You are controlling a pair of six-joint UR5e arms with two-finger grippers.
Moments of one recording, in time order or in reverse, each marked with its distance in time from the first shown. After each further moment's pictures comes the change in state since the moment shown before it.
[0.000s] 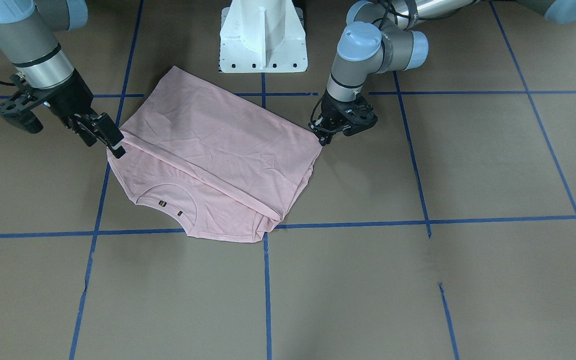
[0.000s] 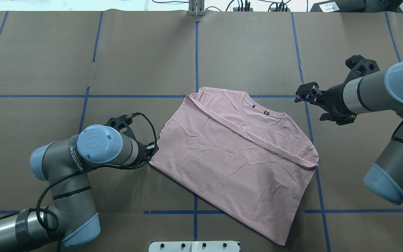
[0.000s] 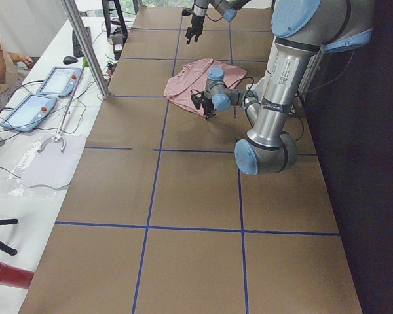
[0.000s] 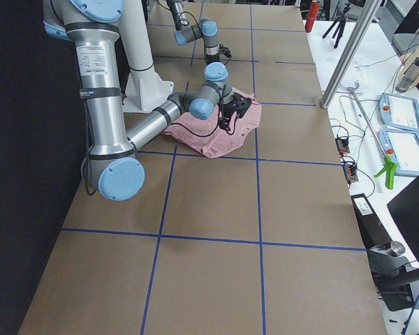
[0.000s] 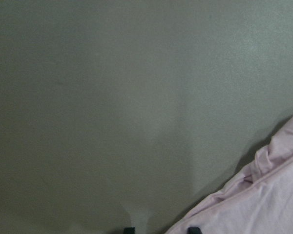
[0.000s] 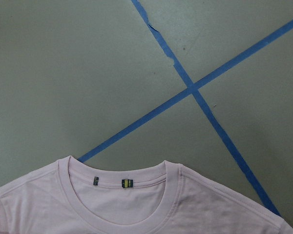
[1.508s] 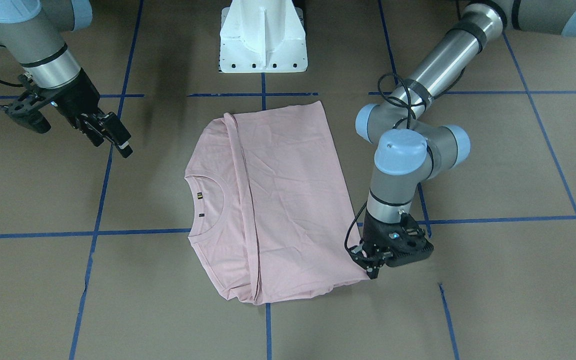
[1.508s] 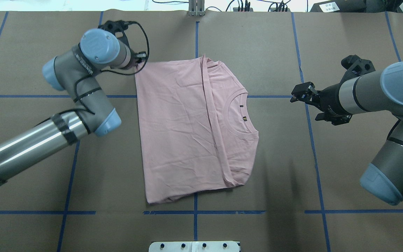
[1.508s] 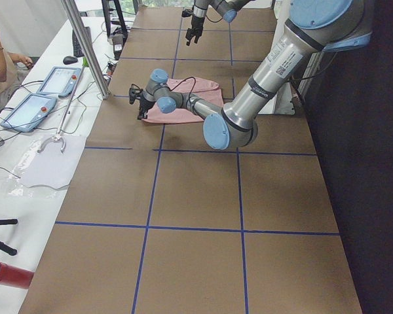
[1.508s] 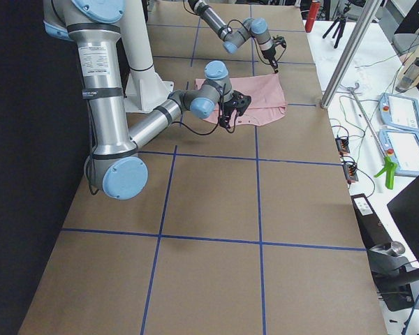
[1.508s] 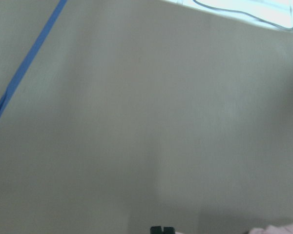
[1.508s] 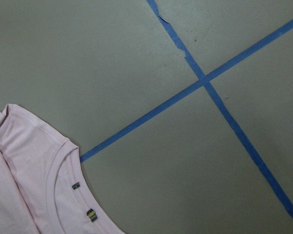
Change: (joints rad) left arm -0.394 -0.375 0.719 -0.369 0.091 0.513; right arm -0.022 0.025 -0.004 0.009 -0.004 0.013
